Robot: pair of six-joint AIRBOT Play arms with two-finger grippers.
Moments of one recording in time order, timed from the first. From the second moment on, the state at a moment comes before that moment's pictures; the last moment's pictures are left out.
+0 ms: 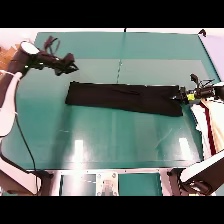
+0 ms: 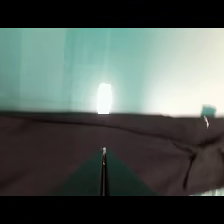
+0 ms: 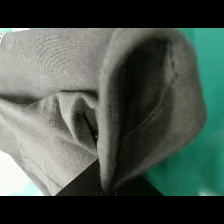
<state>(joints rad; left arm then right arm) -0.05 -1.79 1.72 0.83 -1.06 -1.54 -0.54 -1.98 1.53 -0.79 1.43 1.03</state>
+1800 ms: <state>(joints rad) -0.05 -1.86 2.00 1.01 -1.53 -1.41 0.17 -1.78 2.02 -0.65 1.44 1.40</state>
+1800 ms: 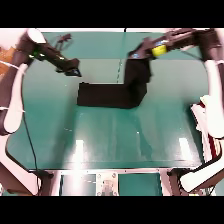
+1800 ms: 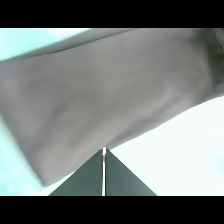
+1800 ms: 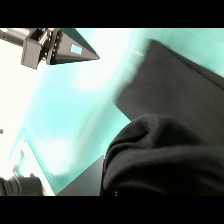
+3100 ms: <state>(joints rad) 0.10 -1.85 2.01 1.05 -1.62 -1.35 0.03 -1.98 1.69 -0.80 1.32 1.49</state>
